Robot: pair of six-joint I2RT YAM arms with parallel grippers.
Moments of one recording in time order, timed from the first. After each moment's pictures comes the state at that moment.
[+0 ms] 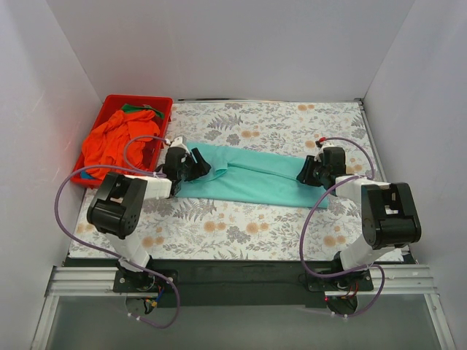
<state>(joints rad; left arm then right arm) -0.31 1.74 0.73 0.45 0.06 -0.62 0.11 1.59 0.69 0.13 -0.24 0.29</state>
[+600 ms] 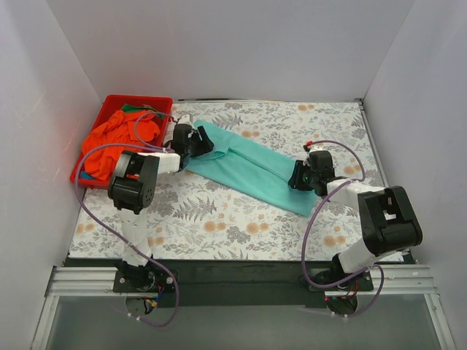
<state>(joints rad) -0.28 2.05 1.15 0.37 0.06 -0.53 0.25 1.55 0.66 0.10 -0.14 0.32</state>
